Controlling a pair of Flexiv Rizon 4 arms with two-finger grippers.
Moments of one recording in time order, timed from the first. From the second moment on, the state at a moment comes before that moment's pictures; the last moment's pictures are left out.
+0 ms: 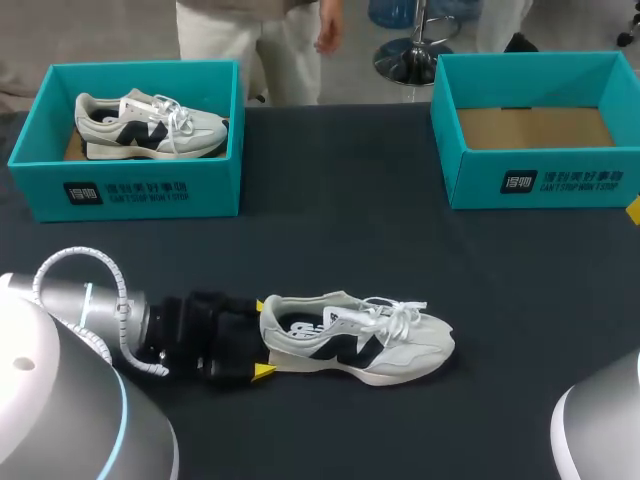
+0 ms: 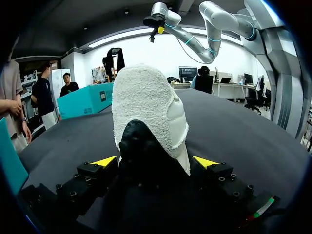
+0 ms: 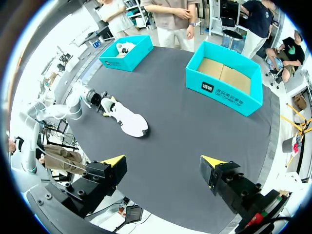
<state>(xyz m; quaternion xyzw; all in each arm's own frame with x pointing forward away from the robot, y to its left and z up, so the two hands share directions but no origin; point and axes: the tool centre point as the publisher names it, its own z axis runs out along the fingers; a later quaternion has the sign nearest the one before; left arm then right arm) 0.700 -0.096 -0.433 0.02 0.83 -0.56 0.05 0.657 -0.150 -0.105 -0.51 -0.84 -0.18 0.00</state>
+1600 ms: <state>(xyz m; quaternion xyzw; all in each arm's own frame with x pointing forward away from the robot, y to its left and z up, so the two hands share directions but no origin) 0.699 -0.107 -0.433 0.03 0.83 -0.56 0.03 0.657 -0.150 -0.105 -0.51 -0.84 -0.18 0.00</state>
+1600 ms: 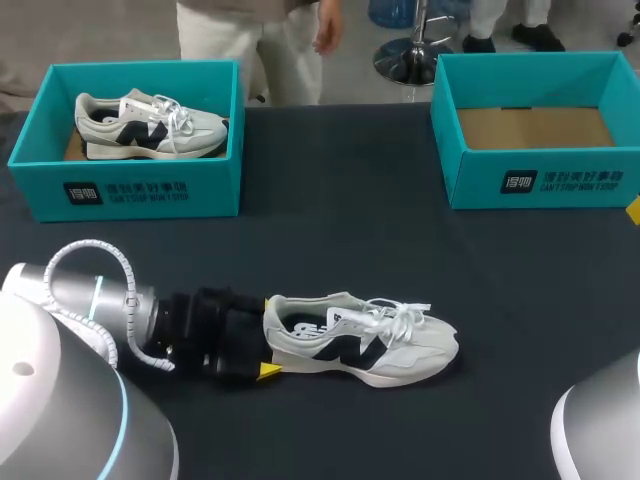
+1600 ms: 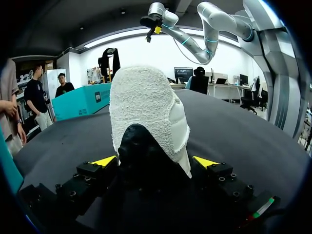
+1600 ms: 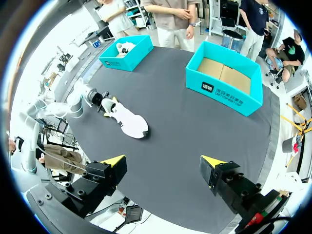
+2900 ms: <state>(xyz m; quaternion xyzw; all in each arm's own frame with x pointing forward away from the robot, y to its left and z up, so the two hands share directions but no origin) 0.700 -0.107 -0.434 0.03 0.83 -0.56 0.04 0.657 -0.147 -0.107 -0.51 -0.84 -0.17 0.00</state>
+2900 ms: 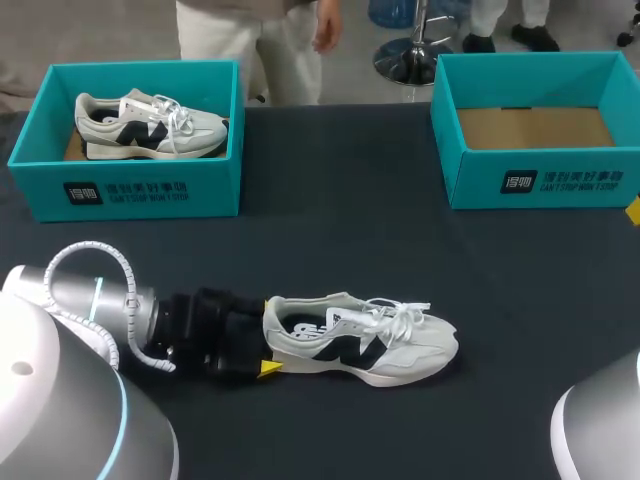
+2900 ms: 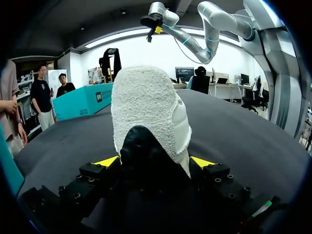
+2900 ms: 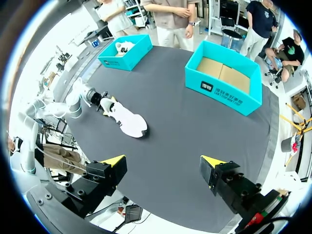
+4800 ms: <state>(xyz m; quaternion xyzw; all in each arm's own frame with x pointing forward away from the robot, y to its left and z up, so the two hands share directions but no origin) 0.700 -0.107 -0.434 0.03 0.83 -0.56 0.04 0.669 0.037 -0.199 -0.65 -0.75 -0.01 0.04</state>
